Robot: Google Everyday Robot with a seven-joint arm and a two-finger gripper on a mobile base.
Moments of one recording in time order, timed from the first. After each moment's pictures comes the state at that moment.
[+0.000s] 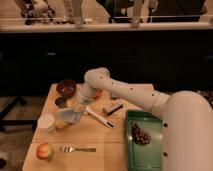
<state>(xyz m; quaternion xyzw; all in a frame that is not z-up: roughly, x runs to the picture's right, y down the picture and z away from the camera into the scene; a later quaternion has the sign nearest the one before) -0.158 0.098 0.805 -0.35 -0.28 0.03 0.89</state>
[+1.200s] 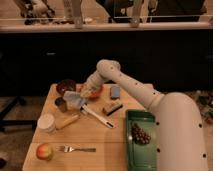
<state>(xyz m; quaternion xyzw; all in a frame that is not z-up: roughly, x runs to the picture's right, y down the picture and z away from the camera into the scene) -0.127 0.021 0.864 -0.32 -0.30 0.12 0.89</state>
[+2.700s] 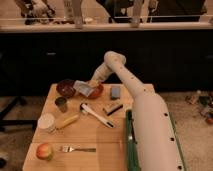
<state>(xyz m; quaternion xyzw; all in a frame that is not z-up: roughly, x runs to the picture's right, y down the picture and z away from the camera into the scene) -0.072 -0.033 0.946 -0.32 -0.27 0.19 0.89</state>
